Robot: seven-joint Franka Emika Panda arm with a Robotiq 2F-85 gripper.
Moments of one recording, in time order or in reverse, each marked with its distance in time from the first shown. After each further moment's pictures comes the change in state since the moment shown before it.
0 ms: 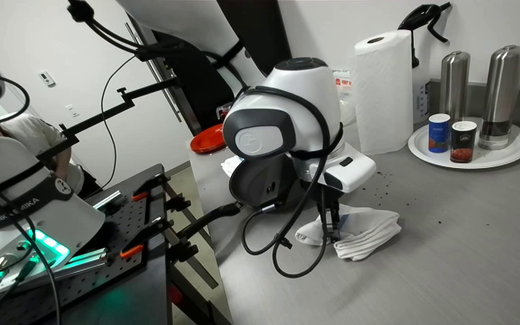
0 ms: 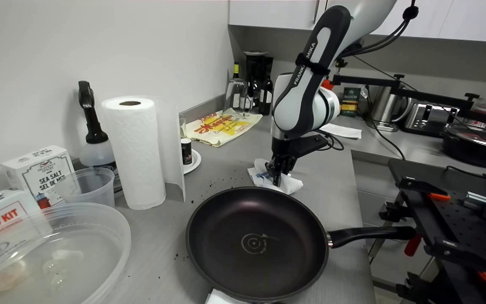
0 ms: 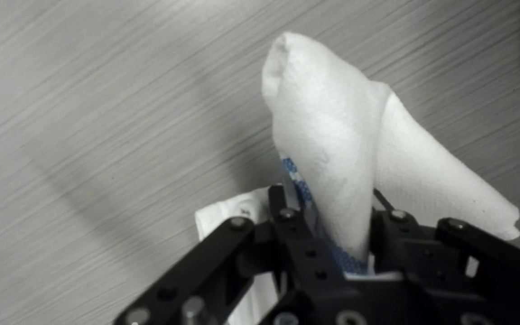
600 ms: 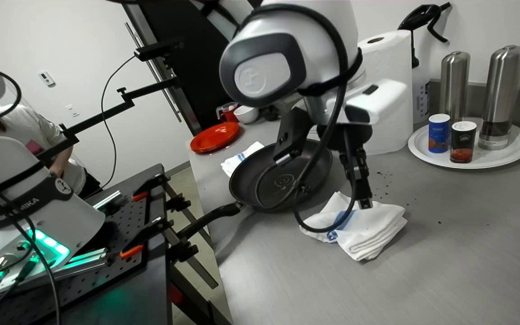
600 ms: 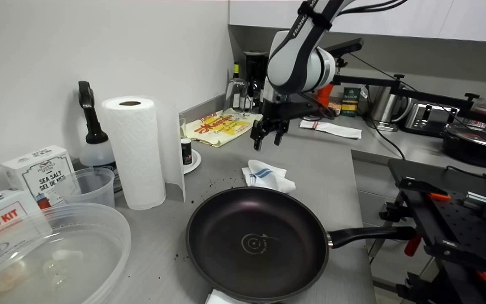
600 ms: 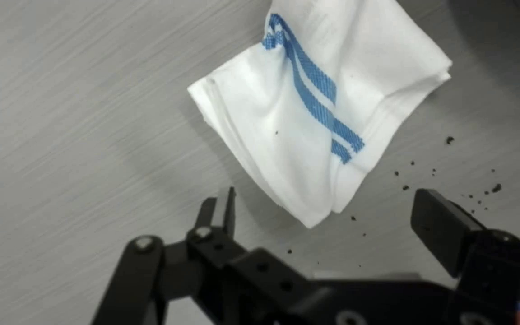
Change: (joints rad) arm -0.009 -0.182 -0.007 0.010 -0.002 -0.064 -0.015
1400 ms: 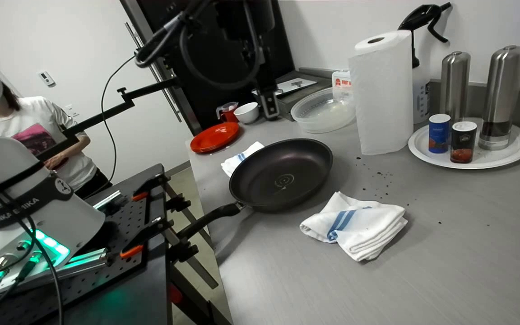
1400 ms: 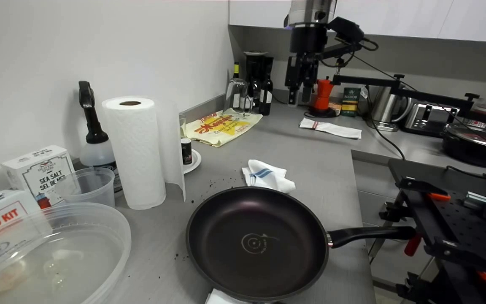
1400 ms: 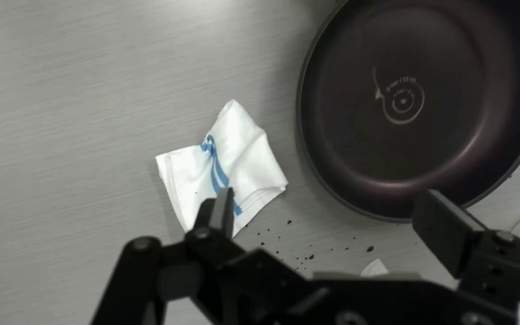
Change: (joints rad) arm 0.095 -0.611 0.004 -0.342 -0.074 -0.419 -0.161
